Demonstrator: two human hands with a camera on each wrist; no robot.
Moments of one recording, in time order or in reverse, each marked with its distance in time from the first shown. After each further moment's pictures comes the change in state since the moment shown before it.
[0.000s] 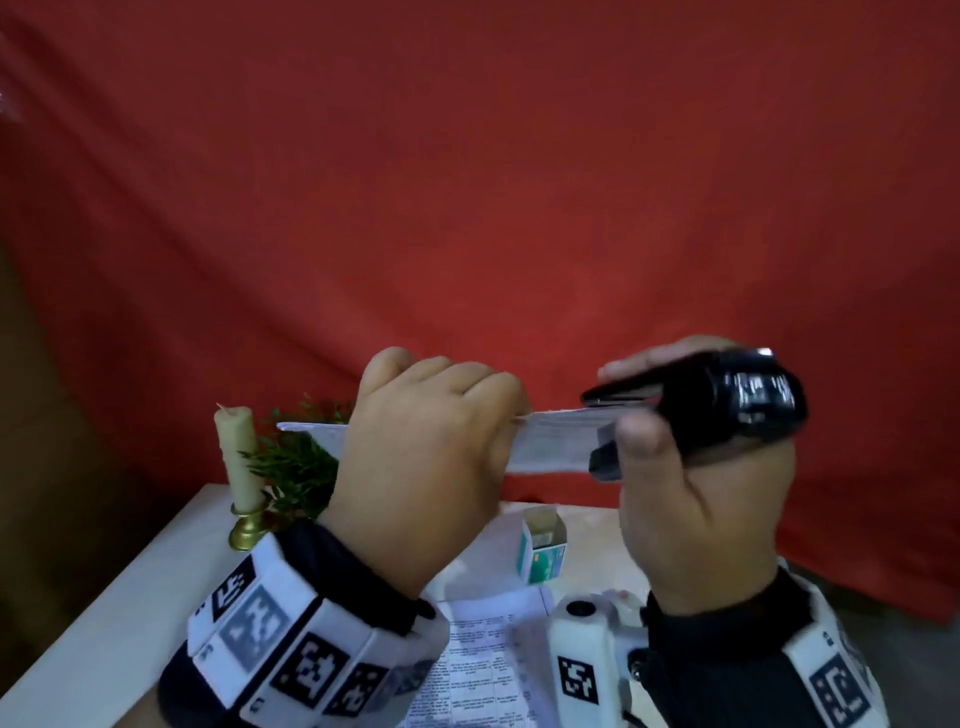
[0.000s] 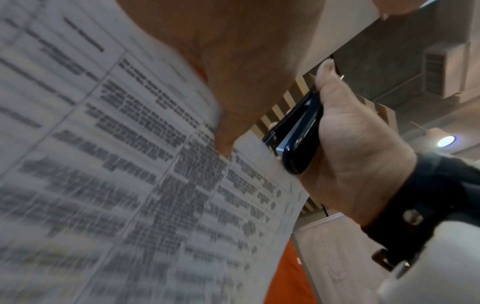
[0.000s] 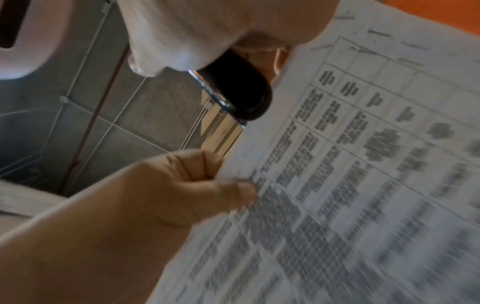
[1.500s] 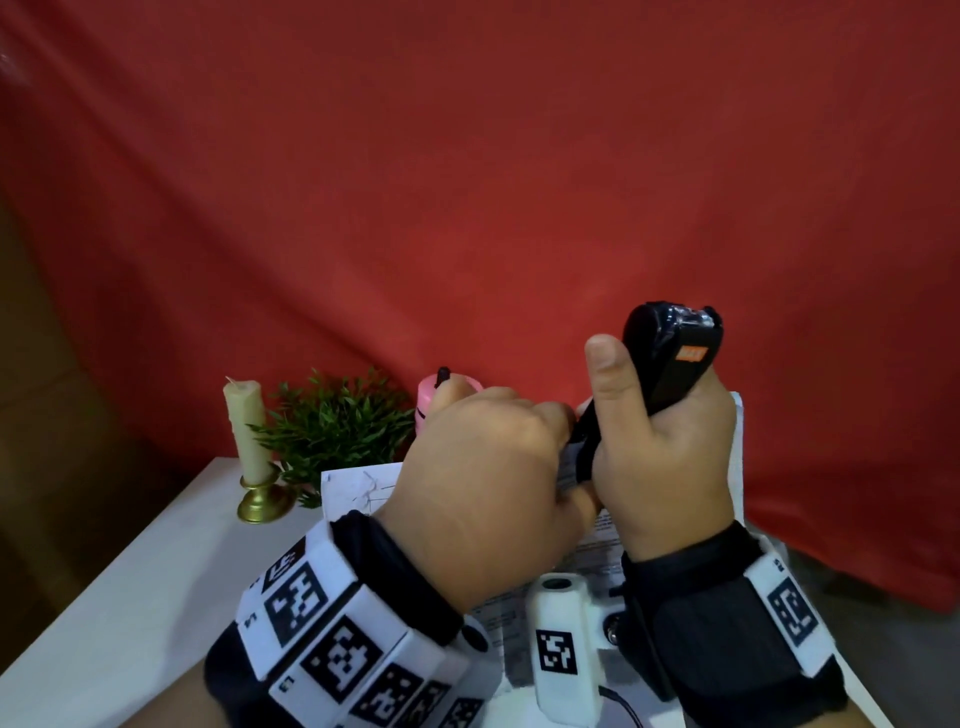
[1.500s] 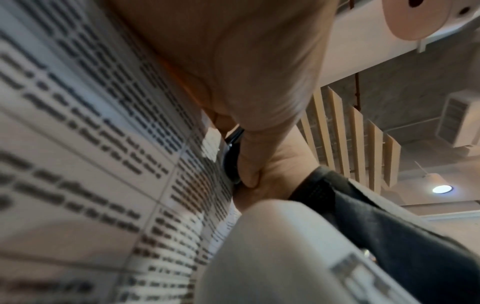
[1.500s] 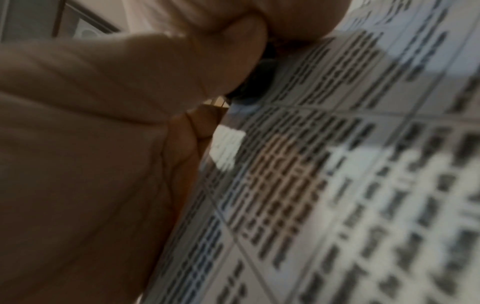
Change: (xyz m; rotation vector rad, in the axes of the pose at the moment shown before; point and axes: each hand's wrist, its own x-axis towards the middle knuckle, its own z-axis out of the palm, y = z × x) left_hand -0.008 0.029 0.008 -0.141 -0.327 -0.064; right_hand -0.005 0.031 0.019 -0.114 0.066 0.180
